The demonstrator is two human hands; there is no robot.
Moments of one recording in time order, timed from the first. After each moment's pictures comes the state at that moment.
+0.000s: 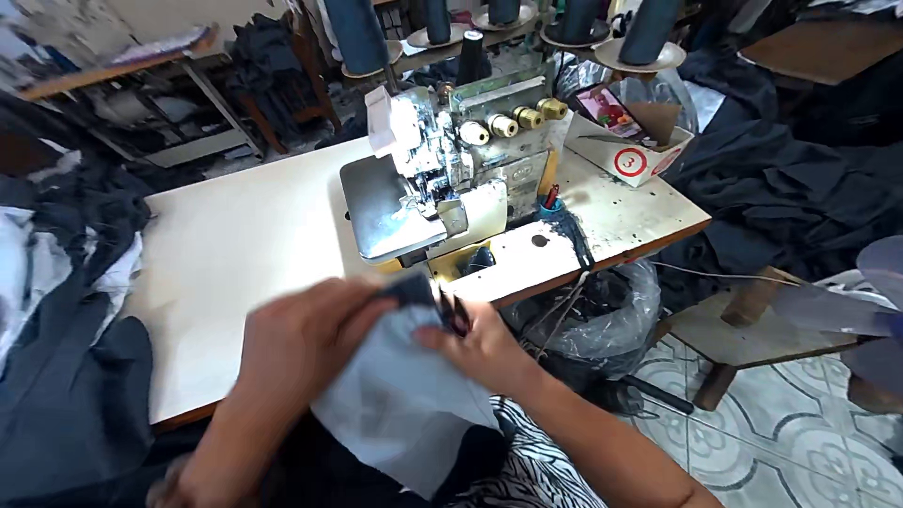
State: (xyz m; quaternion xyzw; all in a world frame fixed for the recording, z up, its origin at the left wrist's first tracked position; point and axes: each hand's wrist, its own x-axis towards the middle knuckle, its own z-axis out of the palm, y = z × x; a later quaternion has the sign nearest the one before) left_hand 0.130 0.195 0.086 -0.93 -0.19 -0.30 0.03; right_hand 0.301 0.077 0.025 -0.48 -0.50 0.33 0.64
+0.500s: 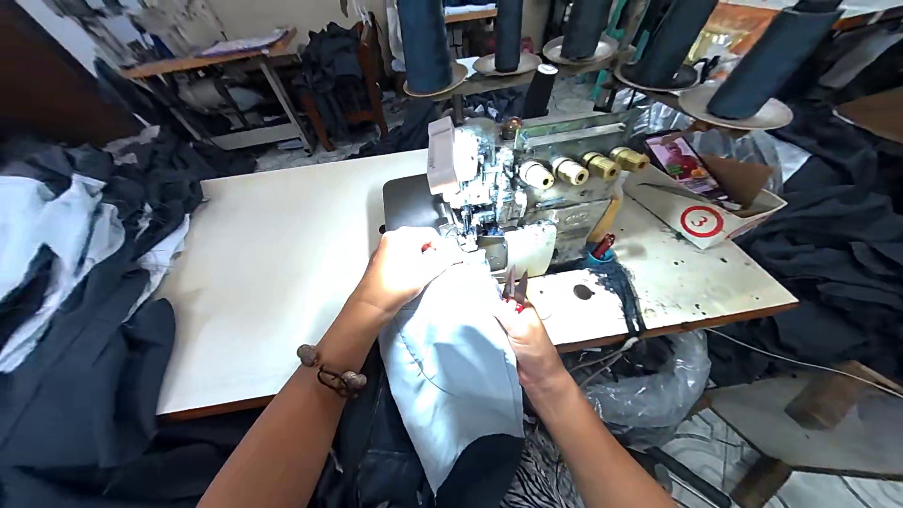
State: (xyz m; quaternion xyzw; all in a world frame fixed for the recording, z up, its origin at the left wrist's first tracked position) left_hand 0.227 0.261 0.077 -0.88 -0.32 -0.27 -0.23; right_hand 0.347 0.136 -0.011 -0.45 -0.22 0.44 0.75
